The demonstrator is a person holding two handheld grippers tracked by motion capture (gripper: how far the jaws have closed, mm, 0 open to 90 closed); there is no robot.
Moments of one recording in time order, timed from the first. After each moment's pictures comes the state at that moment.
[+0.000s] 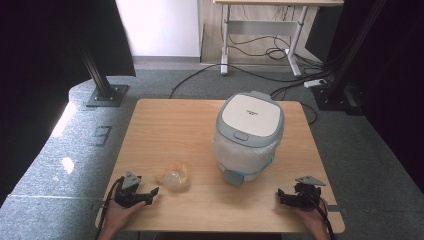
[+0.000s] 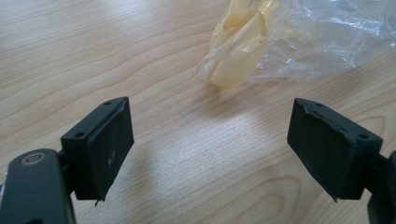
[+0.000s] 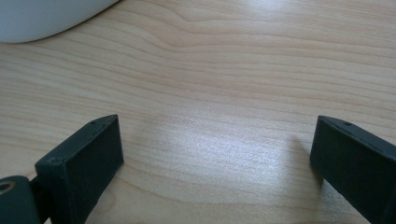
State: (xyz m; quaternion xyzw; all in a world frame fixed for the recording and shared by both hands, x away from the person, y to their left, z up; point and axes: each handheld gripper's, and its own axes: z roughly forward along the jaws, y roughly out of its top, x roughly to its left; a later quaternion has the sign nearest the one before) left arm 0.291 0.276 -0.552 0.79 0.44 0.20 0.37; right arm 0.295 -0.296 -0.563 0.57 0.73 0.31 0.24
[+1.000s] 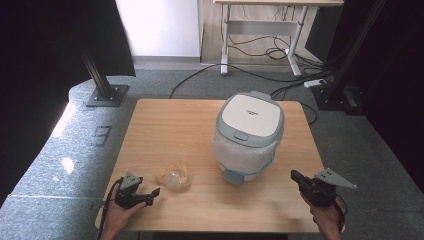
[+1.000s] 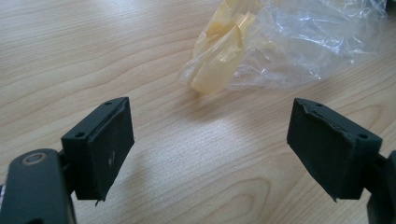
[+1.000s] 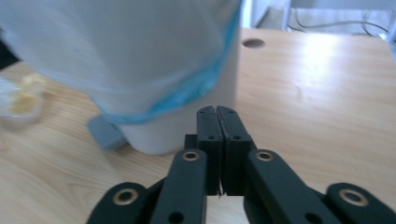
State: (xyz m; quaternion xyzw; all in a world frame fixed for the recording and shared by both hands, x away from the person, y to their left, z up) left arm 0.286 0.273 -0.546 0.78 0.46 0.18 0.39; right arm 0.264 -0.301 -0.472 0.47 0.69 0.49 0.25
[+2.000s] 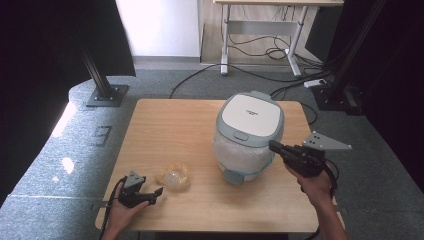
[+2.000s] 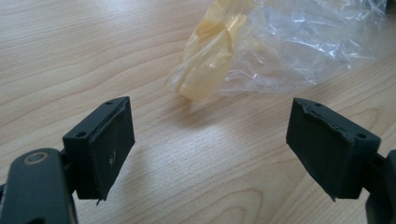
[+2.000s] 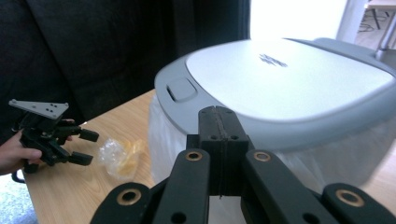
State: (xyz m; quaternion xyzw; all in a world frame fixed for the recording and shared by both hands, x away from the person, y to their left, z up) left arm 0.291 0.266 -0.547 0.78 0.46 0.17 0.39; right arm 0.294 -0.239 -0.354 0.34 0.72 0.57 0.20
